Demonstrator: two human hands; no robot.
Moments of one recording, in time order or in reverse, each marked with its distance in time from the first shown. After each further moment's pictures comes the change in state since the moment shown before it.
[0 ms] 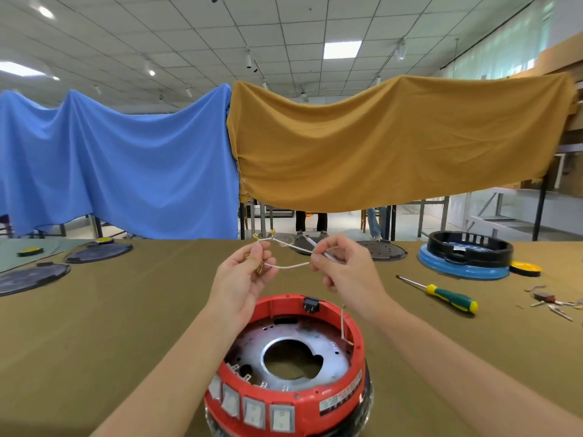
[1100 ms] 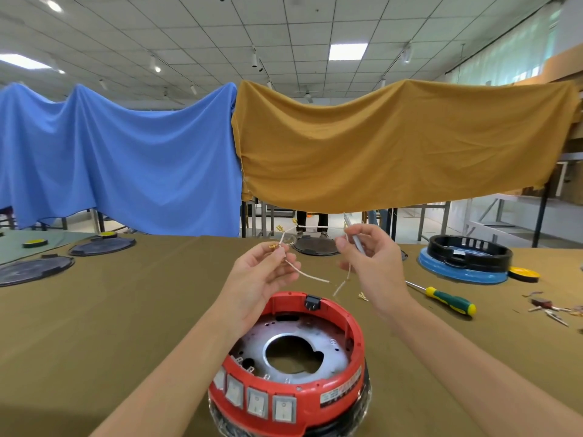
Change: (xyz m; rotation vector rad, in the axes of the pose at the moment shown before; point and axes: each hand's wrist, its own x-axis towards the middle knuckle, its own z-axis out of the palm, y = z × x) left_hand -0.021 0.004 0.006 0.060 -0.218 -0.016; right_hand 0.001 -0.001 -0.018 0.136 0.231 -0.064
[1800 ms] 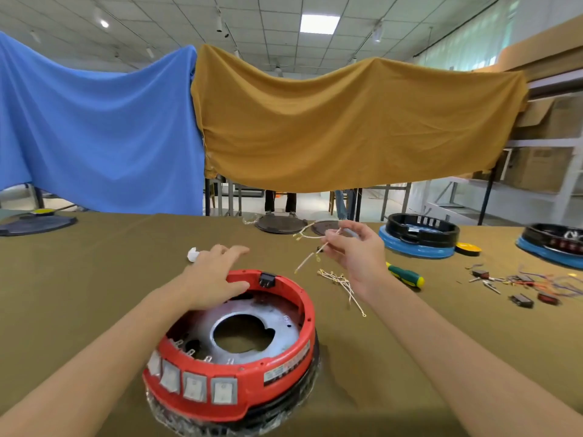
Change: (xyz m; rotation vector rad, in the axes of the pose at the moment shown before) left_hand 0.023 -0.023 -0.024 1.683 -0.272 -0.066; right_hand 0.021 0.035 -0.051 0.281 0.150 0.347
